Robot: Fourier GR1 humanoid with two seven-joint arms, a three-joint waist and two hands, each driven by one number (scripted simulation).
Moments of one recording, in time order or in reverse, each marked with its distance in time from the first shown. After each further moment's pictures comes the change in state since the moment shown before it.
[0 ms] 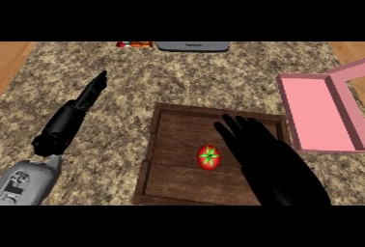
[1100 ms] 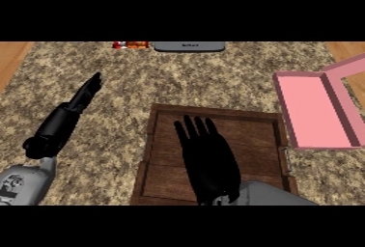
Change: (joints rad) left arm 0.033 -0.012 0.055 -0.012 -0.021 -0.043 -0.003; right arm -0.092 0.376 0.104 0.358 0.149 0.073 0.093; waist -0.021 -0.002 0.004
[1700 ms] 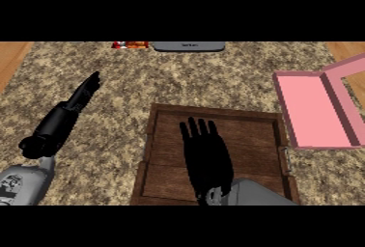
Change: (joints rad) left arm 0.001 -0.020 0.031 -0.010 -0.017 -0.027 0.006; right arm 0.081 0.072 -0.023 0.120 0.140 0.035 -0.046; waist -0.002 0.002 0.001
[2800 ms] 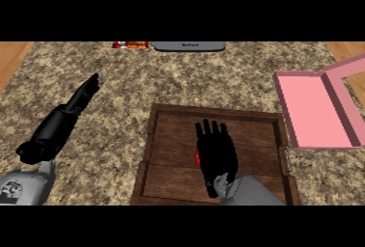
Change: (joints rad) left arm 0.034 -0.072 0.070 -0.051 -0.074 -0.064 0.025; right arm 0.167 0.090 -0.151 0.173 0.259 0.041 -0.184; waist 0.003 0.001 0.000
